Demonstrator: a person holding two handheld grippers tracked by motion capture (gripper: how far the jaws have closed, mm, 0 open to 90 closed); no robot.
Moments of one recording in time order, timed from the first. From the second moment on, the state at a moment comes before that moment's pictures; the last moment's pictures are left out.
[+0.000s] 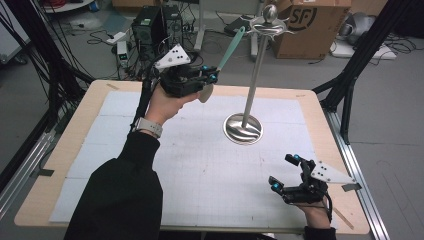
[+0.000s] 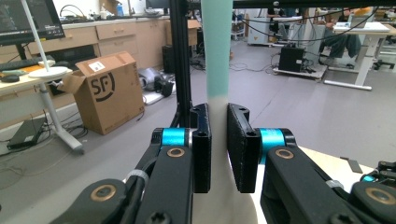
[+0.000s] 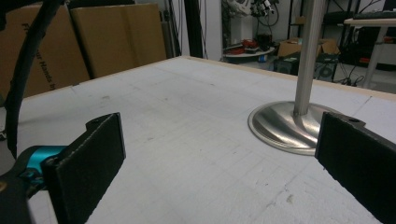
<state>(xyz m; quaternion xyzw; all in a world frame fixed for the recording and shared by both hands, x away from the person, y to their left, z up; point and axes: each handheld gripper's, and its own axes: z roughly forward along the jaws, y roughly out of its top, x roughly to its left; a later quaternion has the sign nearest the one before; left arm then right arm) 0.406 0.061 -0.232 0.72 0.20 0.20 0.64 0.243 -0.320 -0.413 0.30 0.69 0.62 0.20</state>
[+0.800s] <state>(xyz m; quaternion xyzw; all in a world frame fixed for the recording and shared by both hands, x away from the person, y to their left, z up) 0.412 0.046 -0.241 0.72 0.21 0.19 0.63 0.243 -0.320 -0.414 0.30 0.70 0.62 0.19</state>
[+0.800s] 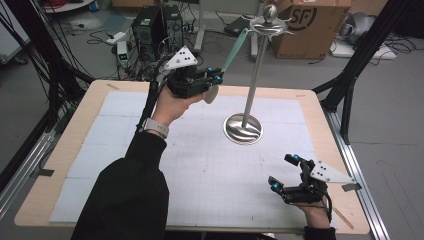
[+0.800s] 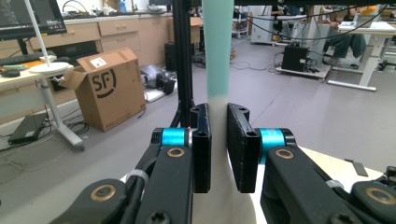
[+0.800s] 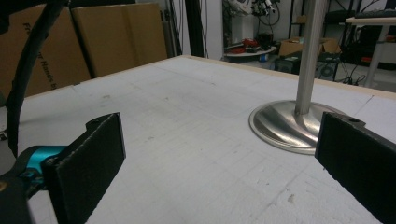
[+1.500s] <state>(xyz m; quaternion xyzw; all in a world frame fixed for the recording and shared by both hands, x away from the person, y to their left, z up) 0.418 0.014 -0.250 0.71 0.26 0.18 0.62 0.242 -0.323 -0.413 0.30 0.69 0.62 0.19</state>
